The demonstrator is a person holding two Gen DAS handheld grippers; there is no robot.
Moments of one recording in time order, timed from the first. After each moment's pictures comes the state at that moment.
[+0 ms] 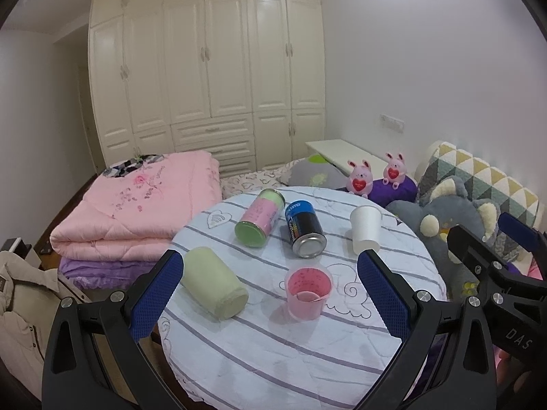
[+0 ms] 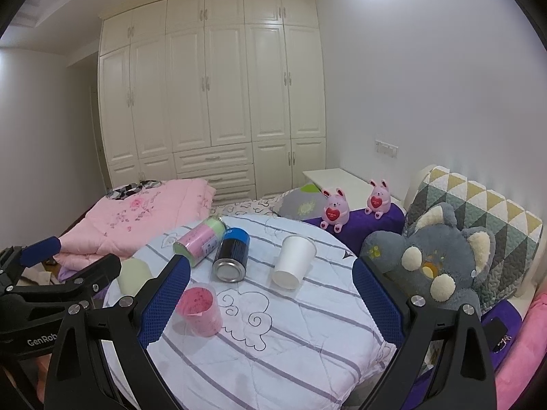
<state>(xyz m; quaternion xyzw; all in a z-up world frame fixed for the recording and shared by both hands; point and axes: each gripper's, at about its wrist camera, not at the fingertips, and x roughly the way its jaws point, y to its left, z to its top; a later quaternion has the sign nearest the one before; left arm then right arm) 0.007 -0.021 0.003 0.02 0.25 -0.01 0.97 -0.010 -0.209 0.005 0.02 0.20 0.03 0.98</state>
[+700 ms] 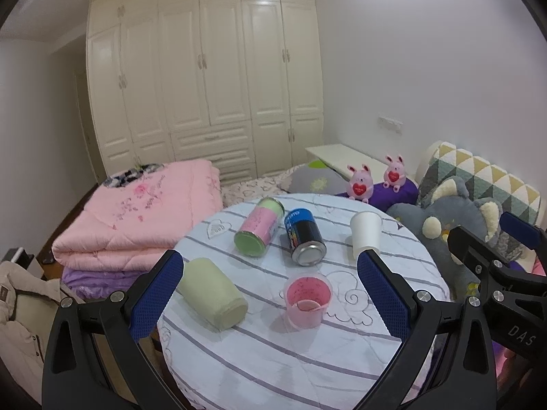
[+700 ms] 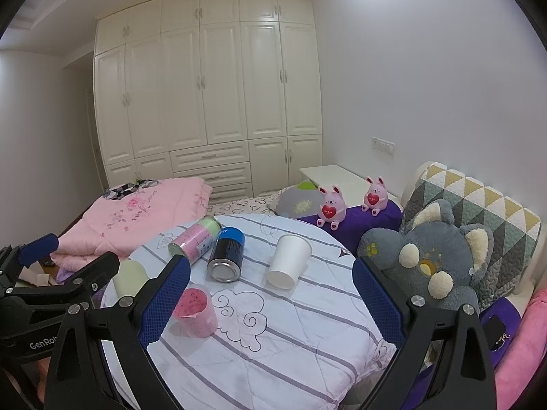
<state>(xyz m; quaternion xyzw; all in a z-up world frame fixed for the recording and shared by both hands) 0.013 -0.025 0.009 0.03 0.23 -0.01 0.97 -0.005 -0.212 0.004 0.02 0.21 0.03 0.98</state>
